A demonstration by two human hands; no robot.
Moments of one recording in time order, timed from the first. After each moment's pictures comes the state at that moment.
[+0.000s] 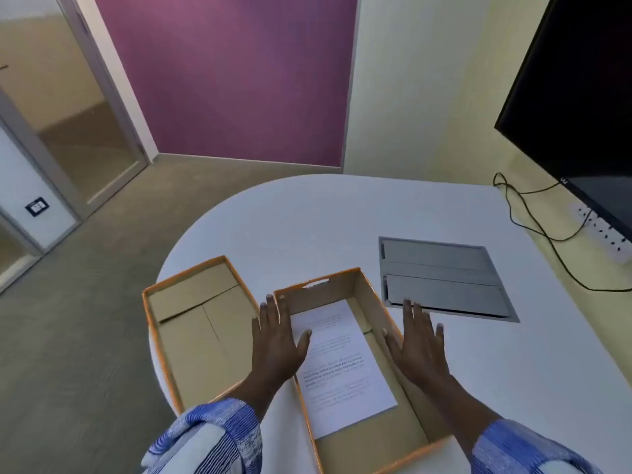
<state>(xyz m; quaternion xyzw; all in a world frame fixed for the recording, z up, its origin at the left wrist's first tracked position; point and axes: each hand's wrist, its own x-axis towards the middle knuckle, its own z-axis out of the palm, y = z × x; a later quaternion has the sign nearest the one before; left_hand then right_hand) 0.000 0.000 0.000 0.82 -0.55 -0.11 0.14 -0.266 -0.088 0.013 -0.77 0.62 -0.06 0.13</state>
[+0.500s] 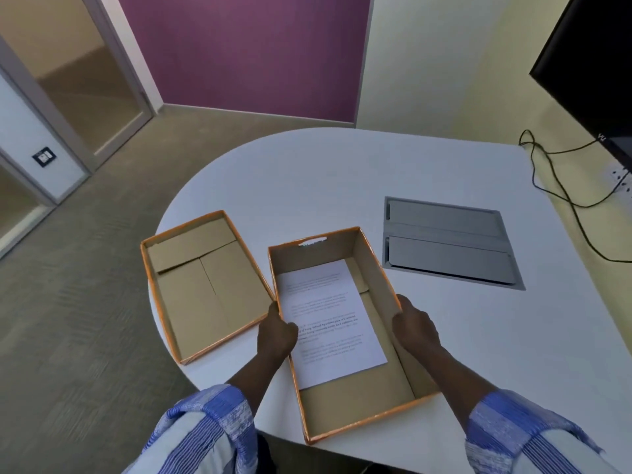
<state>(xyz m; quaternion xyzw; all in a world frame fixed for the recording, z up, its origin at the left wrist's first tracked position) -0.040 0.024 -0.034 0.82 -0.26 -0.38 0.33 -0.284 -0.090 -0.011 -0.70 0.65 -0.02 0.29</state>
